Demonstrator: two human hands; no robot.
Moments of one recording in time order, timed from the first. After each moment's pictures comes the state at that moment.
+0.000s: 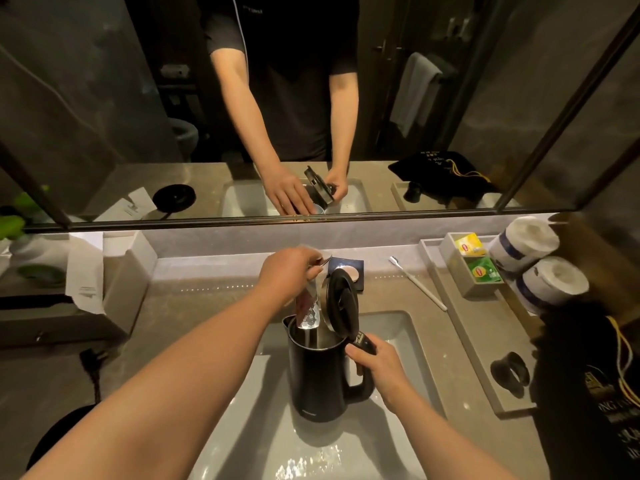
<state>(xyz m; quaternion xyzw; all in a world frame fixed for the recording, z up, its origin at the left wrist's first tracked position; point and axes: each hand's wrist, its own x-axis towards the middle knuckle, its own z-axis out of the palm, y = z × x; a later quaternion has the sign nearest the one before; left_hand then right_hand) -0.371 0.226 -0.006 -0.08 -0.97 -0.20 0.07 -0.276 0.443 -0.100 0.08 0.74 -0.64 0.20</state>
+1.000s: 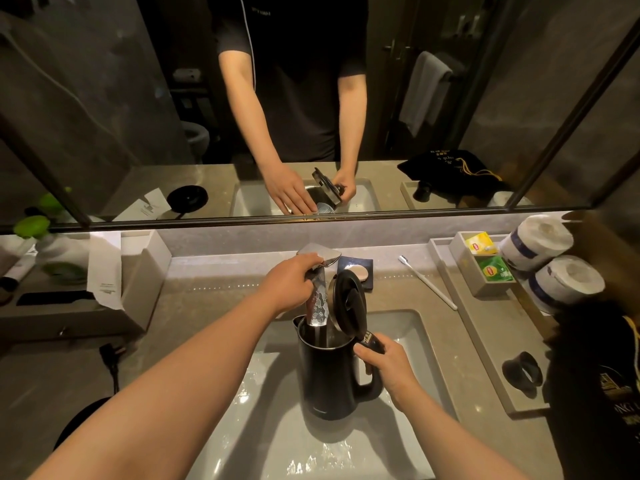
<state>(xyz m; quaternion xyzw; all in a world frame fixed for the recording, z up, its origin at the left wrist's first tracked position) -0.353 0.208 -0.021 -0.08 -0.95 -0.31 0.01 -0.277 0.441 -0.115 0.09 0.74 -0.63 0.20</state>
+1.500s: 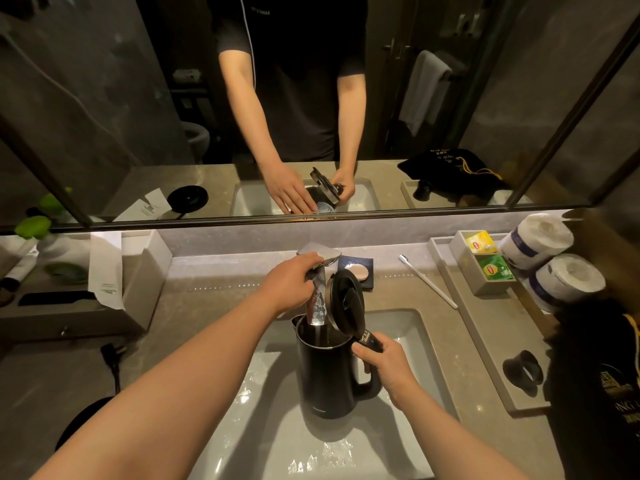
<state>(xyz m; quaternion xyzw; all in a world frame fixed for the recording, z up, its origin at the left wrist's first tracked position) -0.352 0.207 -0.024 -0.08 -0.94 -0.32 0.00 -0.277 0.439 -0.113 0.09 0.74 -0.64 0.20</state>
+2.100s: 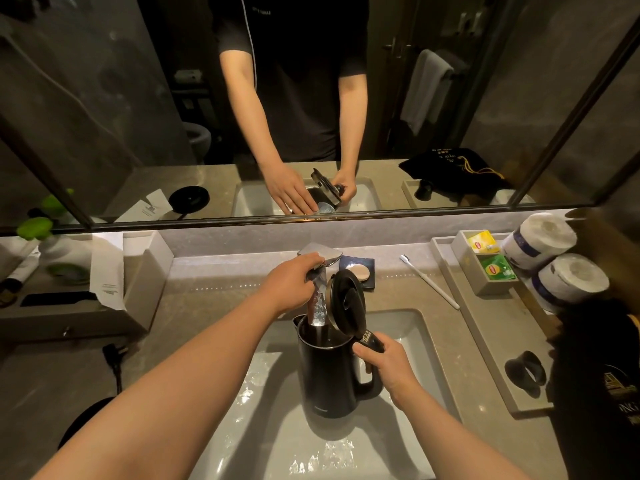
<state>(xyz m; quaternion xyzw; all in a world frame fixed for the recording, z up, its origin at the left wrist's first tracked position) -0.353 0.207 -0.025 -0.08 -0.94 -0.32 0.00 -0.277 0.439 -0.113 0.09 0.74 -0.64 0.19</state>
